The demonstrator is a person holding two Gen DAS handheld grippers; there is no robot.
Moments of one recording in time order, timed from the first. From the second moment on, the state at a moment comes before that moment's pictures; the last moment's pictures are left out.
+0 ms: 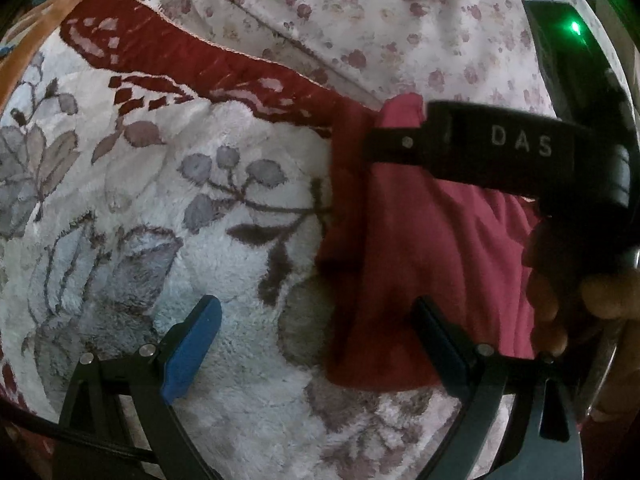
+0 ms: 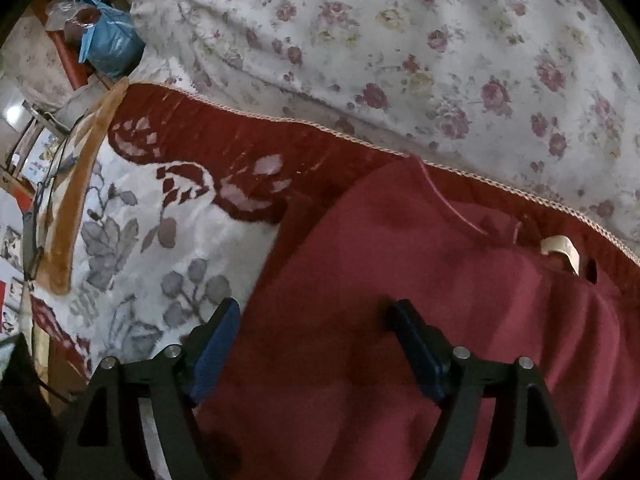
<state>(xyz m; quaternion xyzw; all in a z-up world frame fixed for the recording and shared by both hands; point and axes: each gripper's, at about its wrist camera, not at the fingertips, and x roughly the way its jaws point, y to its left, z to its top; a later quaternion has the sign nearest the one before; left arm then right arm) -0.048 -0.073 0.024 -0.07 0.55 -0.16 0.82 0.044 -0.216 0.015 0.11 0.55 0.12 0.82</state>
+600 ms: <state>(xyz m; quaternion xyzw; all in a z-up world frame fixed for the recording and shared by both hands) -0.043 -0.079 0.019 -0.05 0.54 -0.15 0.82 0.069 -0.191 -0.014 0.02 0.57 0.07 0.82</state>
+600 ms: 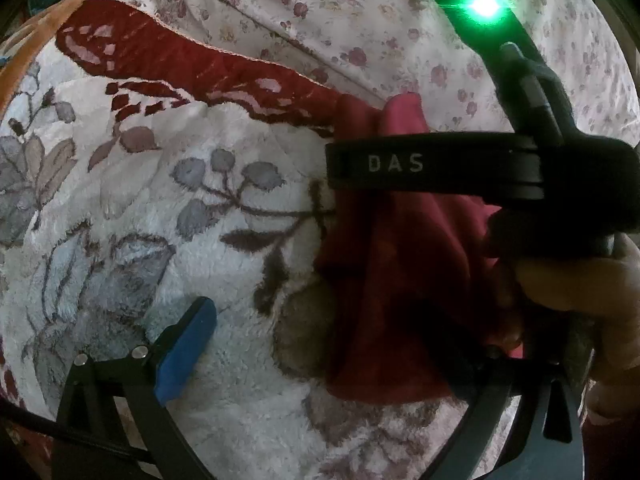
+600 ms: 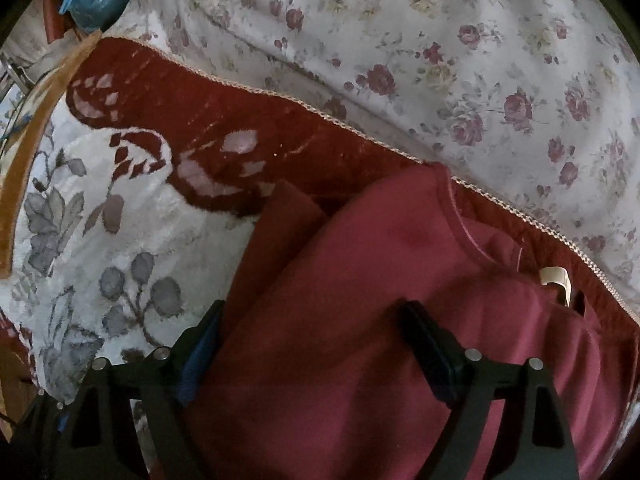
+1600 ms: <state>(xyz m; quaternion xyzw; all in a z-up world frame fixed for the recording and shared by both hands) -0.037 -0.095 0.017 -0.06 0.51 -0.20 0.84 0.063 -0.218 0.015 0.07 0.54 0.11 0.83</state>
